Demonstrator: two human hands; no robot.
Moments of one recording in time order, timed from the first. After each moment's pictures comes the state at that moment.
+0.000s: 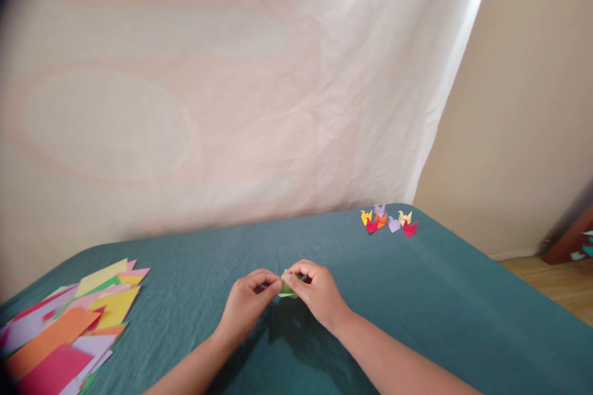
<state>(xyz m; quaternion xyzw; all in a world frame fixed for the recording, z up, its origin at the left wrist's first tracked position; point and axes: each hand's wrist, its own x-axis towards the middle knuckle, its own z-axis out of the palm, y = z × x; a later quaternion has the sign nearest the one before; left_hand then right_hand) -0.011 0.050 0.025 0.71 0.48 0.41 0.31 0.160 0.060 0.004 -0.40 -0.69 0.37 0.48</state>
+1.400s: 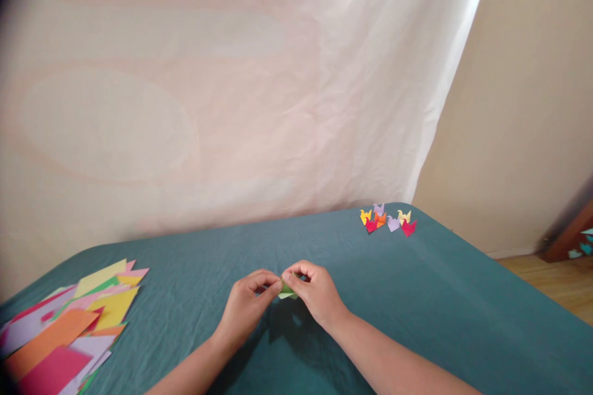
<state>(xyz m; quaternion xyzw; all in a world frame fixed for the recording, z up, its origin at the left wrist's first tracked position) -0.011 0.050 0.021 0.73 0.47 0.40 0.29 0.155 0.061 -0.007 -0.41 -0.63 0.45 0.49</state>
